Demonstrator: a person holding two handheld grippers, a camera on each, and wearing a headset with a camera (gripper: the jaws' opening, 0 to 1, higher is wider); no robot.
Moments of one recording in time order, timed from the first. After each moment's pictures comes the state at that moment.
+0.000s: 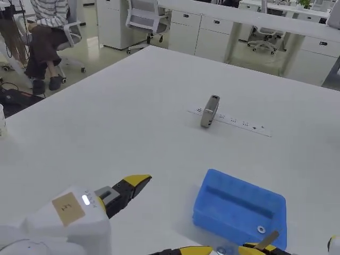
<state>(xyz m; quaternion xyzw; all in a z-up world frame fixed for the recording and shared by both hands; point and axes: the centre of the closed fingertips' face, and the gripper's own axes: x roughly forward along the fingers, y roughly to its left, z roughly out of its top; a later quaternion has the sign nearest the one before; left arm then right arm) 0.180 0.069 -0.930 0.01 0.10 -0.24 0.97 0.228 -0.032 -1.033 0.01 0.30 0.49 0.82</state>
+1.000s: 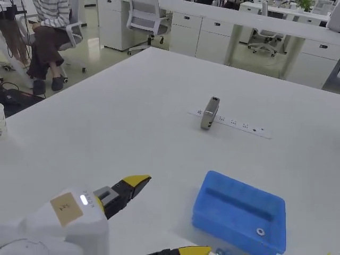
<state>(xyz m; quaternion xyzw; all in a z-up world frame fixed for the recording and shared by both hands) 0.180 0.071 -0.928 0.01 0.09 -0.24 0.97 0.214 -0.033 -1.035 -0.09 0.28 0.49 0.82</state>
